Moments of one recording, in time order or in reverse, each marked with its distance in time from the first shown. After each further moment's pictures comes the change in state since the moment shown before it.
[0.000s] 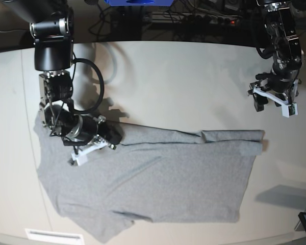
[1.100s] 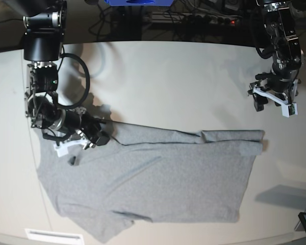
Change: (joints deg) left arm 0.0 0.1 0.1 -0.1 0.0 0.0 0.0; right arm -4.3 3.4 5.4 5.4 5.4 -6.2 -3.3
